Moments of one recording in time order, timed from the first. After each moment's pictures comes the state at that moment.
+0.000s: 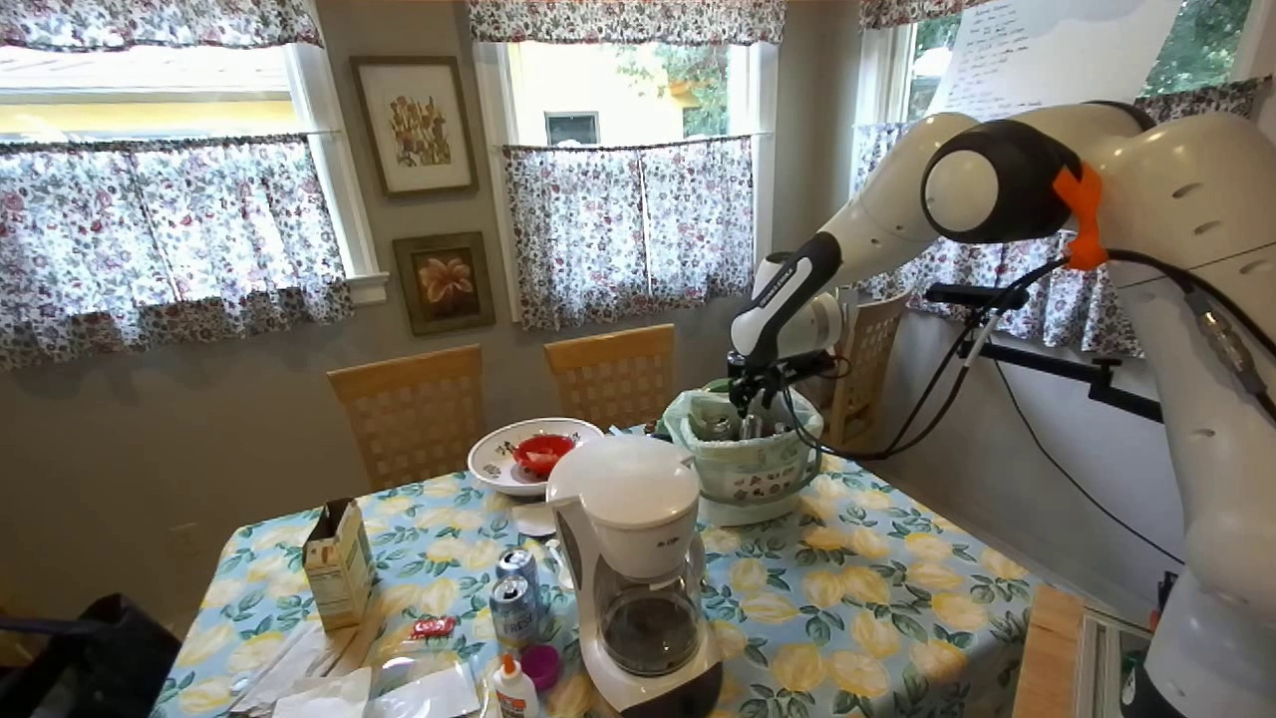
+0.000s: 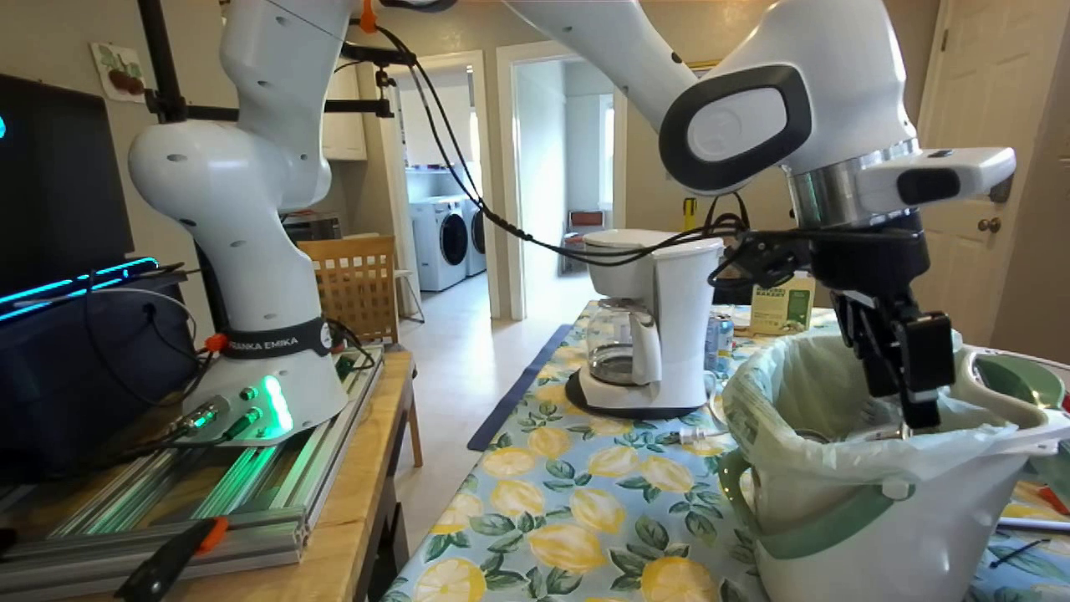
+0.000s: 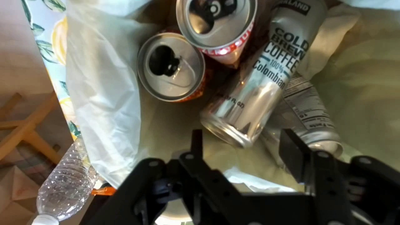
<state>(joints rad) -0.29 0.52 -0.20 -1.88 0.07 2.71 -0.11</state>
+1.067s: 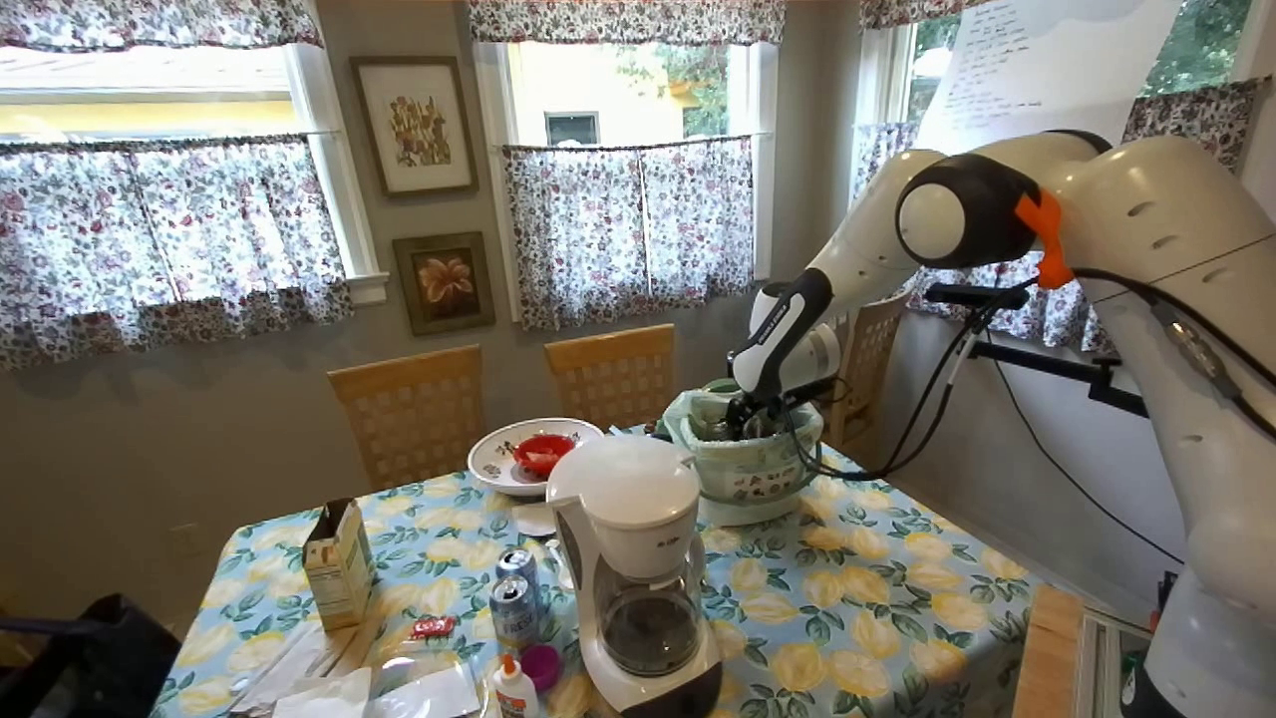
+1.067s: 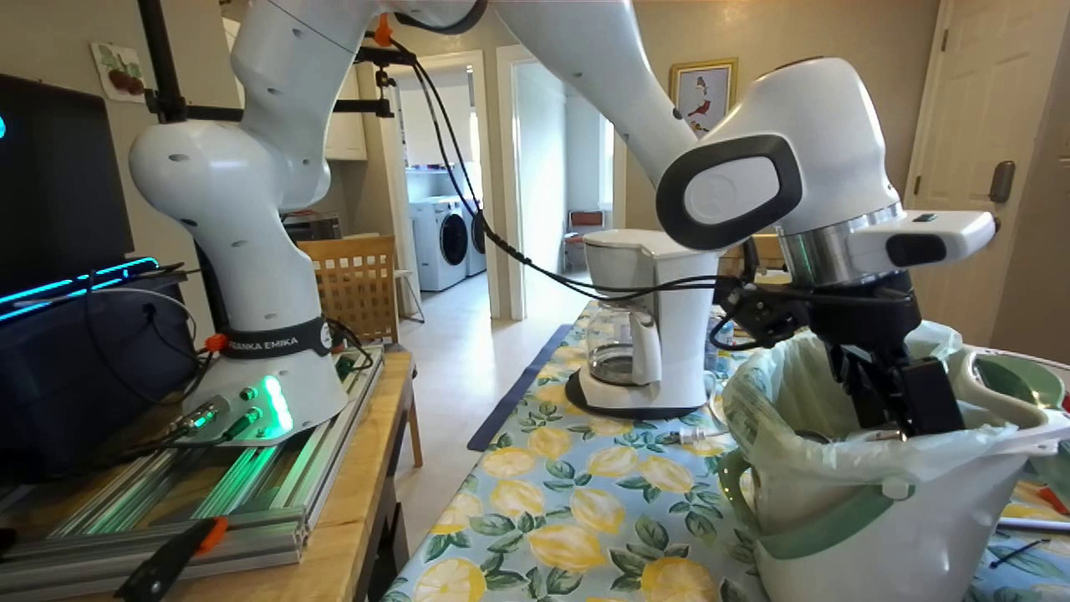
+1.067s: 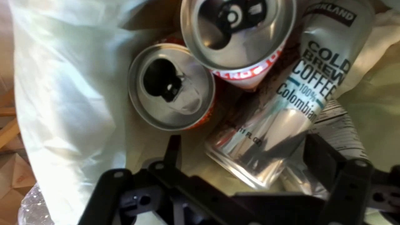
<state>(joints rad) -0.27 0.62 -0.22 -1.88 0.02 2.84 -0.10</state>
